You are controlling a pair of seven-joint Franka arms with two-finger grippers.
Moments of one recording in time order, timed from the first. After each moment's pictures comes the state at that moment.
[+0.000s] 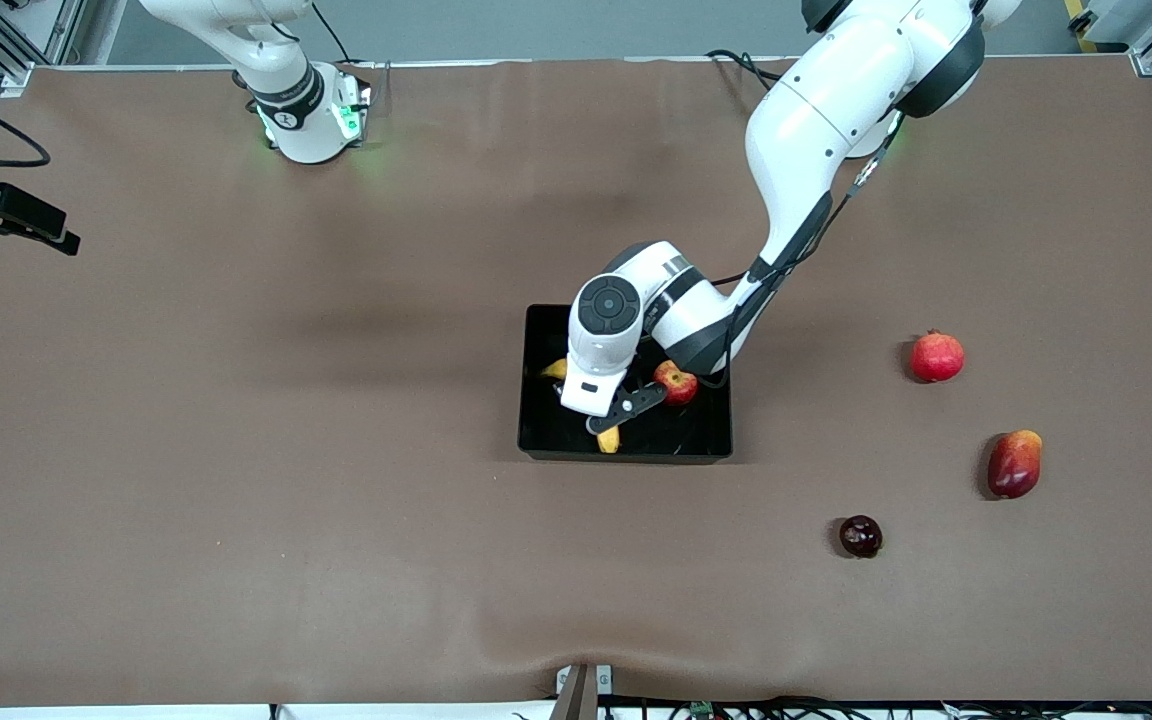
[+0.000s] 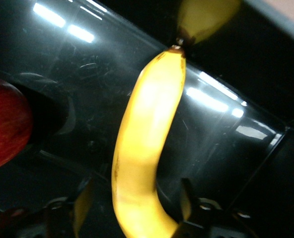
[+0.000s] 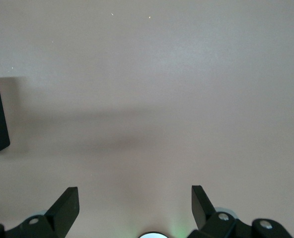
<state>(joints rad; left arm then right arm) -0.49 0.90 -0.35 -1.34 0.27 2.21 -1.36 0.00 -0.03 -0.08 -1.56 0.04 1.46 -0.01</state>
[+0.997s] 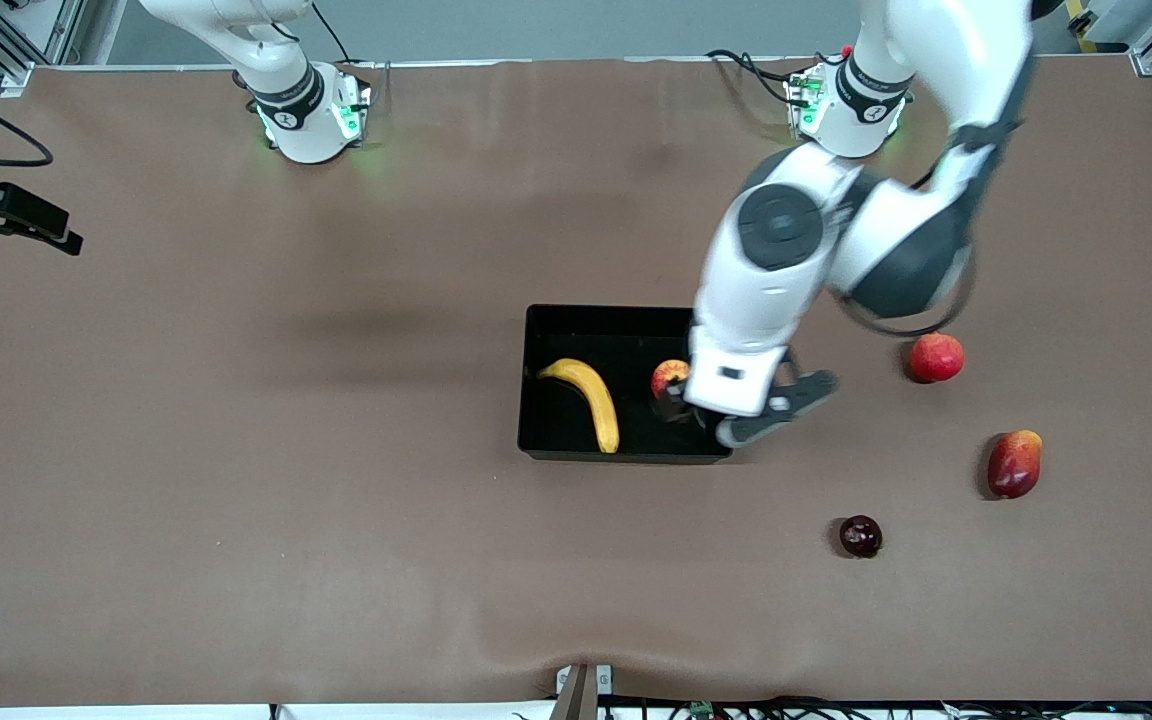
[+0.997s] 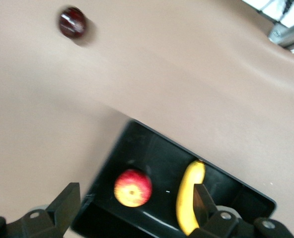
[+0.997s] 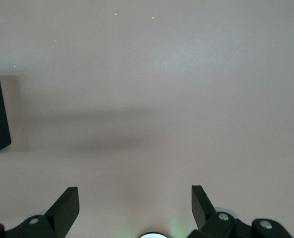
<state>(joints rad) -0.26 0.50 -0.35 -1.29 0.23 1.82 -1.10 0.02 -0.03 -0.08 -1.56 0.04 1.46 -0.01</state>
